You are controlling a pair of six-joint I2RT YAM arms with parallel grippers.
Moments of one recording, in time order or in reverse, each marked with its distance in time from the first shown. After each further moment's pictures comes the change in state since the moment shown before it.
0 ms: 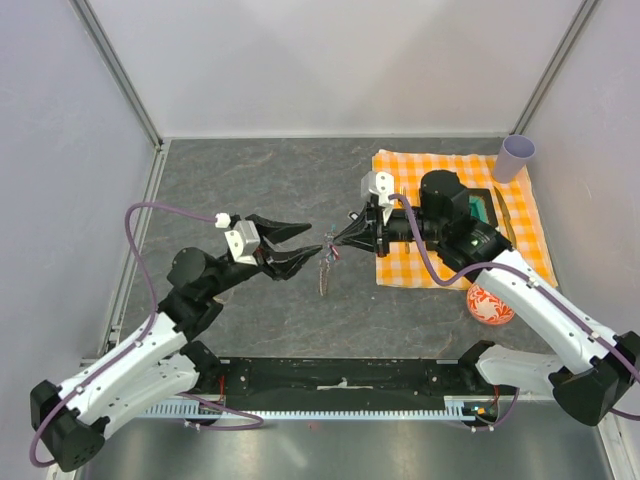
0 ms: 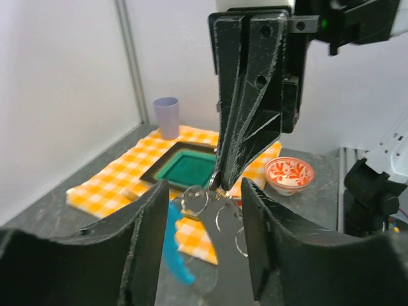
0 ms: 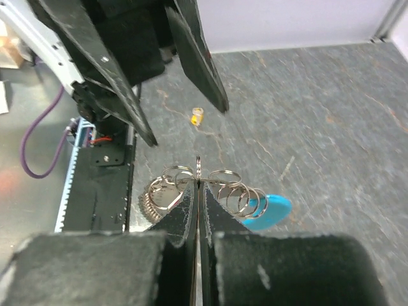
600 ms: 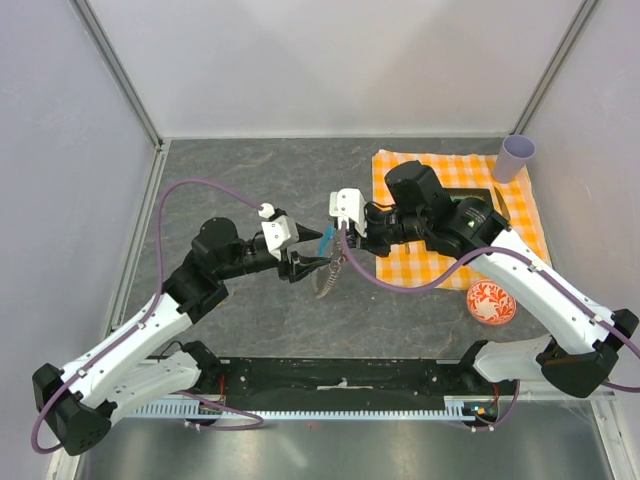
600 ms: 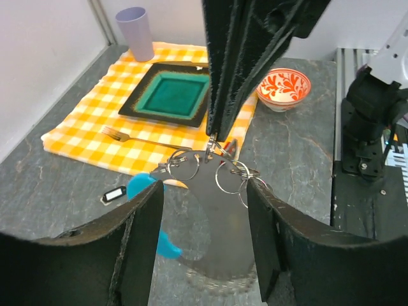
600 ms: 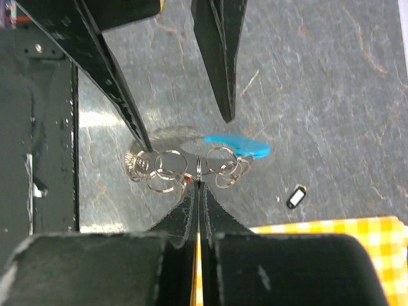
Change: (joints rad) left arm -0.001 0.114 0.234 -0.541 0.081 0.257; right arm 0.164 0.153 0.414 -0.688 0.400 -0.431
